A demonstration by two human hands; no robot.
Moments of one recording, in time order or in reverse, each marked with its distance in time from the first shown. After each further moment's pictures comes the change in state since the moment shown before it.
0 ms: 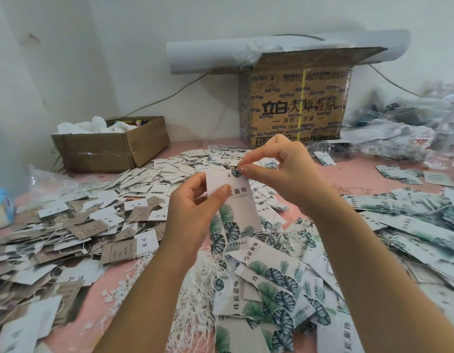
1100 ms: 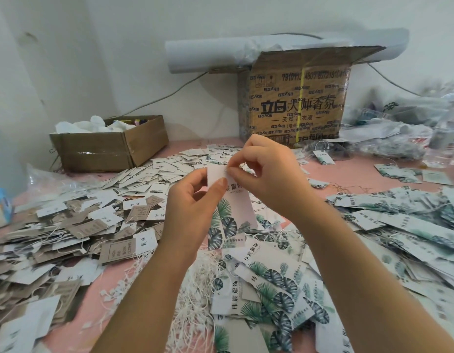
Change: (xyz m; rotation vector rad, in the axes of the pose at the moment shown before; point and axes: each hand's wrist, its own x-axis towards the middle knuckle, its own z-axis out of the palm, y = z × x) left_hand -0.002 0.009 0.003 0.154 0.022 0.070; right_hand -0.002 -0.006 0.016 -0.363 0.031 -0.285
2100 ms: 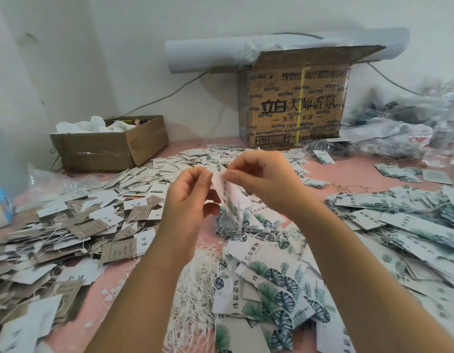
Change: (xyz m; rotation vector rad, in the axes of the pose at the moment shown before) left_hand 0.005 -0.003 -0.005 -0.204 0.017 -0.145; right_hand -0.001 0.012 0.010 0.437 -0.138 0.175
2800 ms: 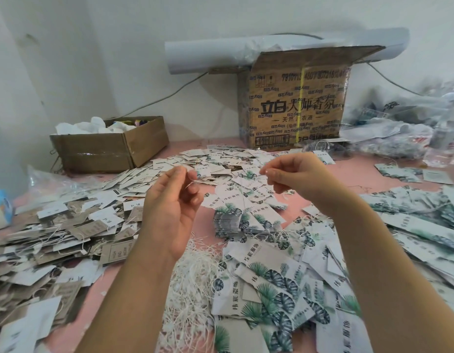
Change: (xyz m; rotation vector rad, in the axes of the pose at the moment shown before) left_hand 0.008 0.005 -0.011 -0.478 0.136 -0.108; right_hand -0.006 0.035 -0.045 0.130 0.022 0.283
